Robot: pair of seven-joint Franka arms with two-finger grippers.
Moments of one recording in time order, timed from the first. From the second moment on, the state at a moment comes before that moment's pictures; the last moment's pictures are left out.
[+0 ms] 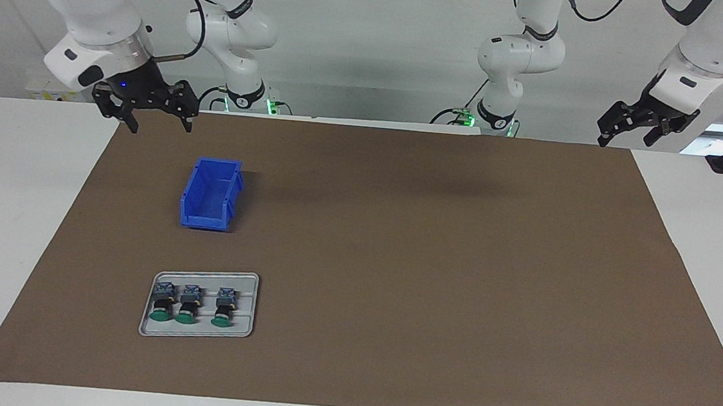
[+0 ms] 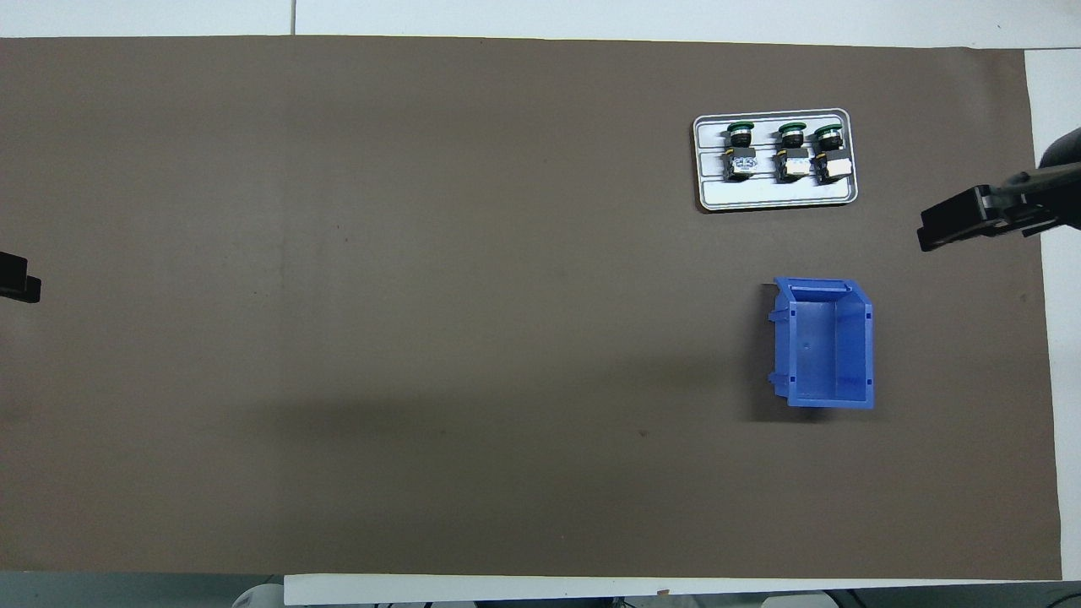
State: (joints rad) left arm 0.06 -0.14 -0.09 -1.67 0.03 1.45 0.01; right arm 0.06 0.07 0.01 -1.50 -0.01 1.50 -0.06
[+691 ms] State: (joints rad) left arm 0.05 -0.14 -0.09 -1.67 0.03 1.44 0.01; right arm 0.11 0.43 0.01 -1.51 0.02 1.96 0.06
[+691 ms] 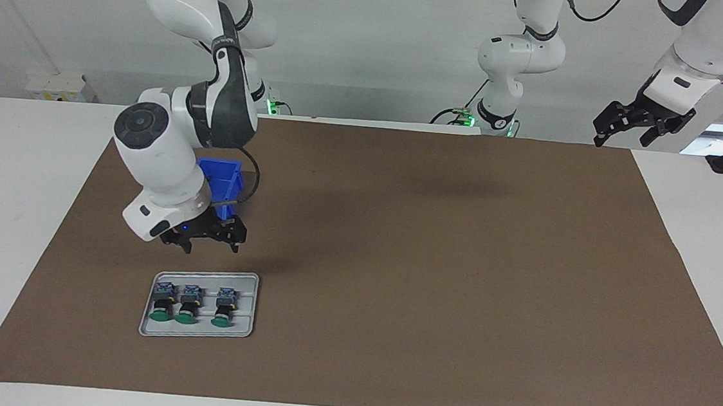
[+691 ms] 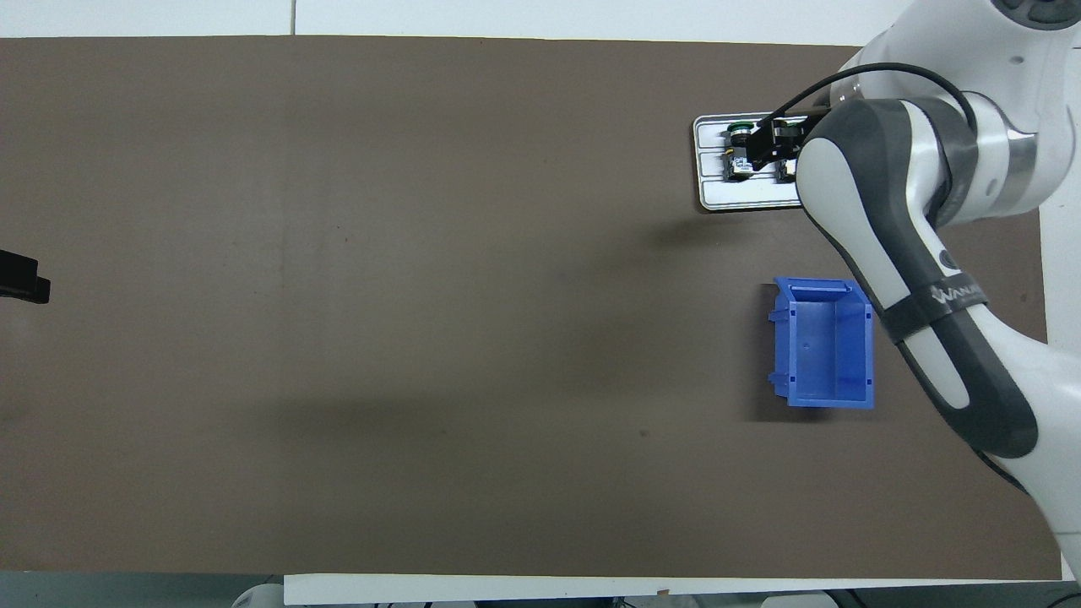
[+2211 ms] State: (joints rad) left arm 0.04 -0.14 -0.09 -1.67 0.03 1.44 0.01; right arm 0.11 0.63 0.01 -1.52 0.02 2.22 -0.03
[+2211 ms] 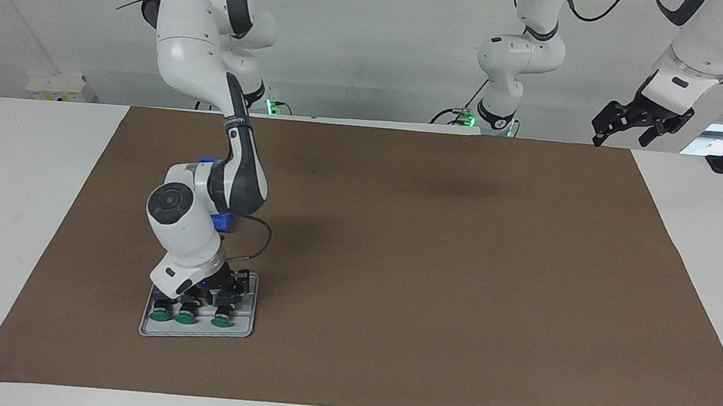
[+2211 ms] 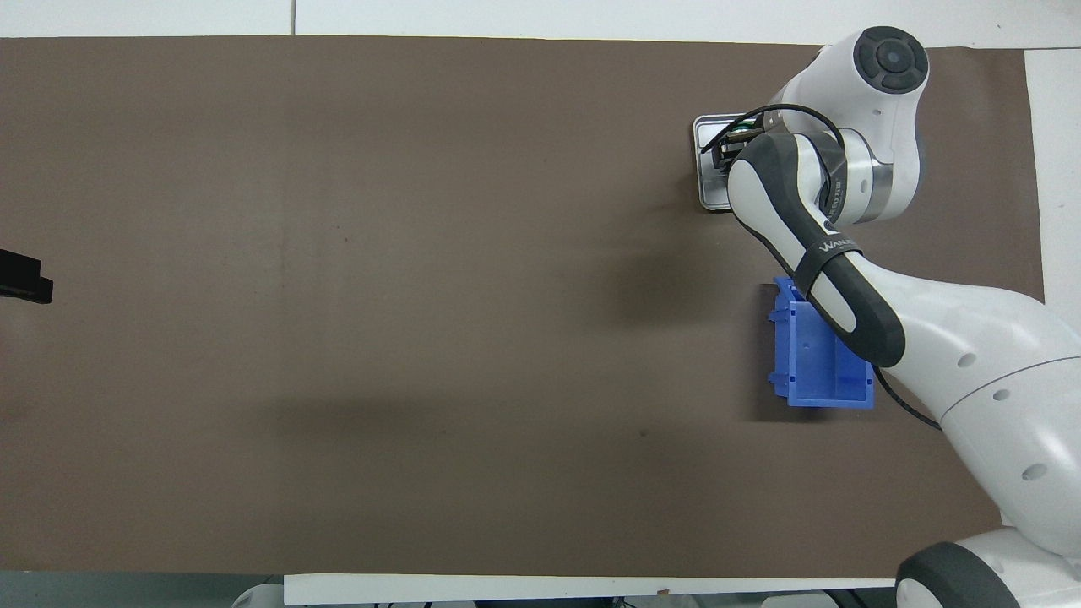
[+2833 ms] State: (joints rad) left arm 0.02 -0.14 -0.09 -1.67 0.03 1.44 0.01; right arm 0.16 0.58 0.02 -1.46 0.03 2.03 0.11
